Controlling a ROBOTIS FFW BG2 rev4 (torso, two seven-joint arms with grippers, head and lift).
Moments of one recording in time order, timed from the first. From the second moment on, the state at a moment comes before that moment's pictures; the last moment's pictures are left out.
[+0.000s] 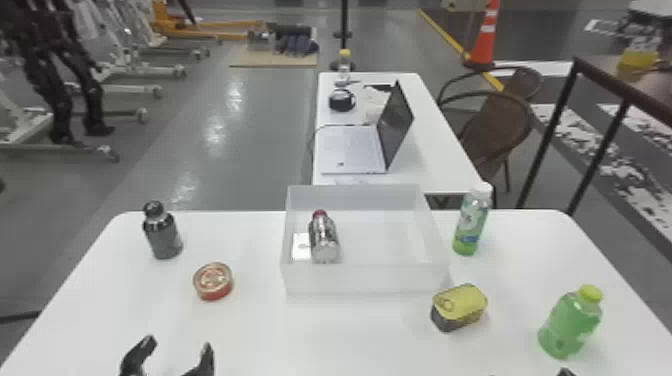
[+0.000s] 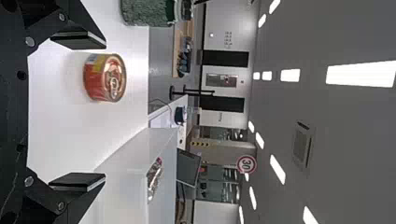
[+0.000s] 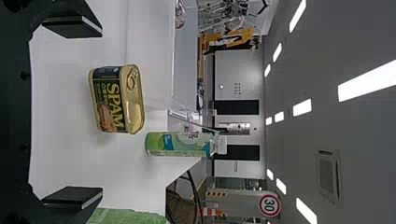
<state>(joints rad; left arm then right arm) 0.38 0.08 0.10 -1.54 0.18 -0.41 -0.28 0.46 0.00 -0.13 -1.60 -0.05 -0.39 0.28</state>
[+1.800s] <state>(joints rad) 0.45 0.05 0.13 -1.55 0.18 -0.41 -0.28 0.51 0.00 -0.14 -1.64 -0.05 -0.39 0.25</state>
